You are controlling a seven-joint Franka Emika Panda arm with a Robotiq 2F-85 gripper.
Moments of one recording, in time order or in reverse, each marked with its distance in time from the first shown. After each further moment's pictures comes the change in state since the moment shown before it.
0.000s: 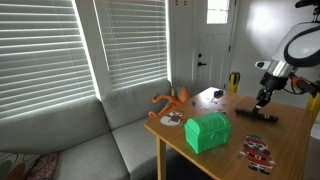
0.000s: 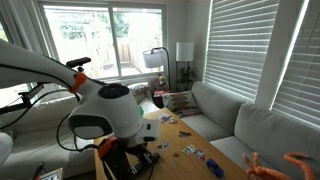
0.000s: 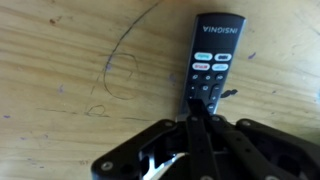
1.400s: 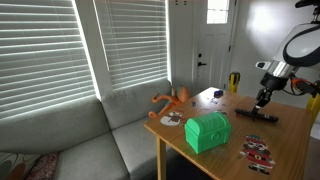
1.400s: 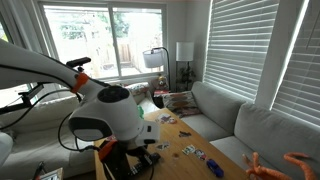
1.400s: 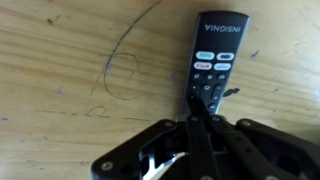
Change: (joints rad) arm 0.000 0.009 -0.009 0.000 0.048 0.009 -0.041
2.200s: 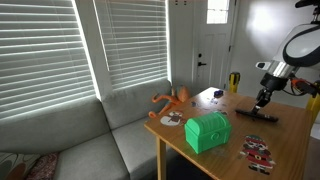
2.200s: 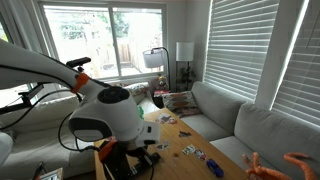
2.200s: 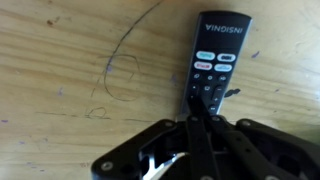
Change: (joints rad) arm 0.000 0.003 -0.002 0.000 0.006 0.000 -0.003
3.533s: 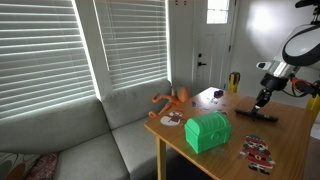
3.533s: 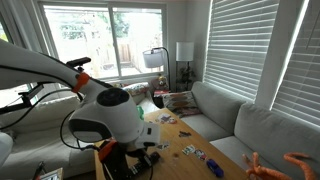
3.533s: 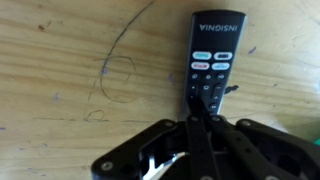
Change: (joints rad) arm 0.000 0.003 -0.004 0.000 0.045 0.000 0.000
